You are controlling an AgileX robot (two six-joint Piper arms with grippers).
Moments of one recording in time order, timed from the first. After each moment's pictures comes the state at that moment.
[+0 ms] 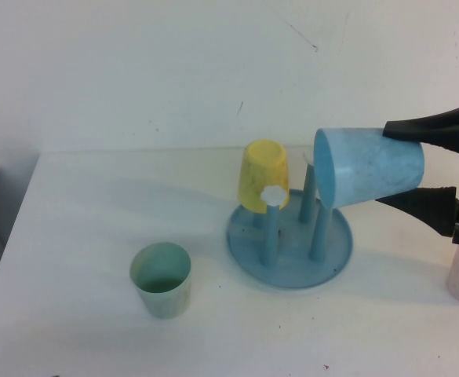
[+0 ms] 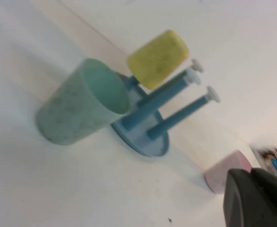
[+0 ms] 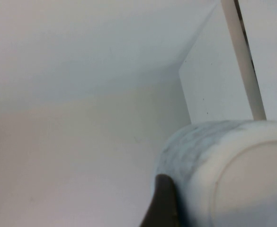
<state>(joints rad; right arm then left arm) -0.06 1.52 -0.80 1.70 1.23 -0.48 -0.12 0.01 -0.03 -0.98 0.48 0.05</state>
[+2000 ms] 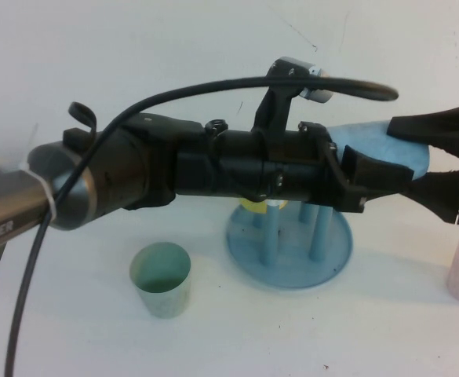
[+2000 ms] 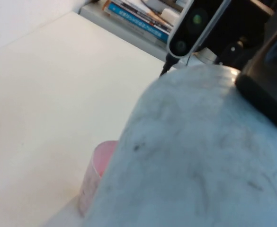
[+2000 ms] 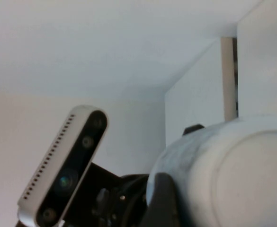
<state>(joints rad) -0.06 1.52 -0.80 1.71 1.19 -0.74 -0.56 1.78 -1.30 -1.67 0.84 1.46</state>
